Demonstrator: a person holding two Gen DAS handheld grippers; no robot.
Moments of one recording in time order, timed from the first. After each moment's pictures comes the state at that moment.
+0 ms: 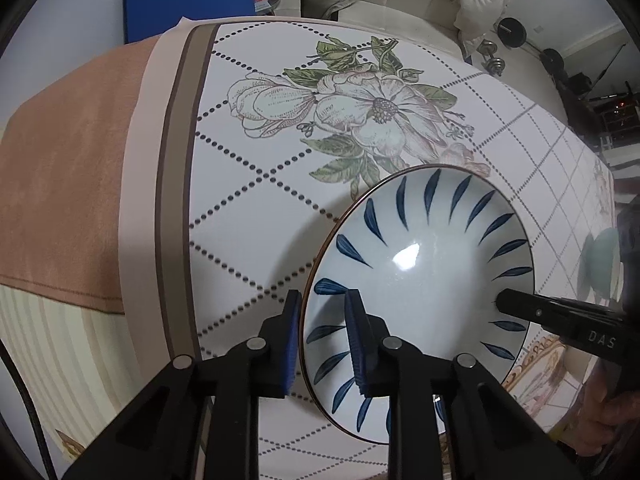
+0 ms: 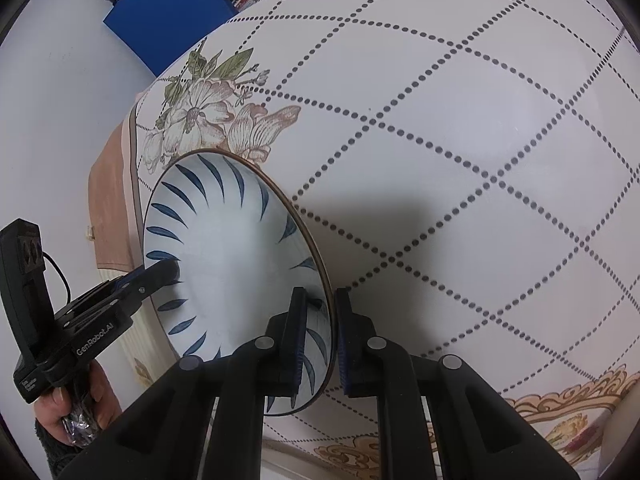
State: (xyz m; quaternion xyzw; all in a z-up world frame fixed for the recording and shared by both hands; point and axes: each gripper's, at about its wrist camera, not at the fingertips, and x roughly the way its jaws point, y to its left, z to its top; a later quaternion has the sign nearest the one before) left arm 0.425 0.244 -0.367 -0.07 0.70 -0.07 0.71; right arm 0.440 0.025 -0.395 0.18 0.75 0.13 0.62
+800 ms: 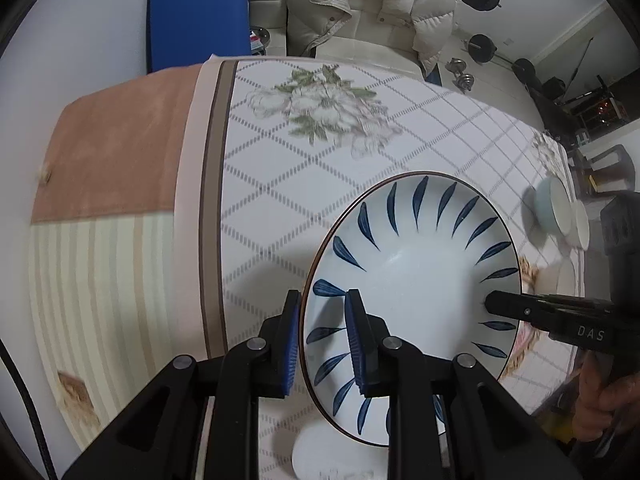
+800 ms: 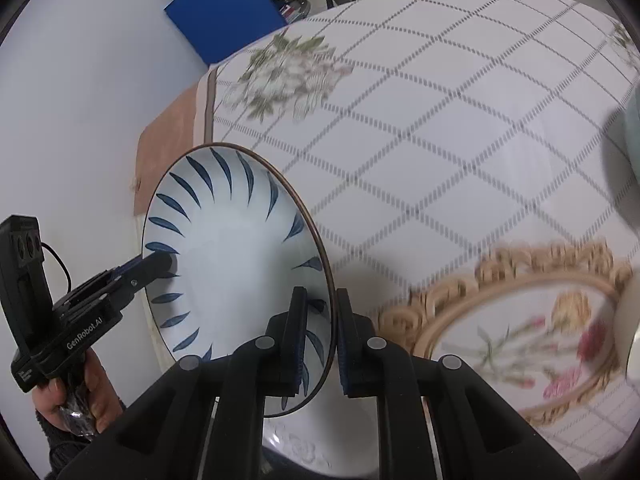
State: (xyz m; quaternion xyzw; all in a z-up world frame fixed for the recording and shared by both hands) left arm 0.306 0.242 -0.267 -0.07 0.65 -0.09 0.75; right arm 0.322 0.008 -0.285 0.18 0.72 0.17 0.65
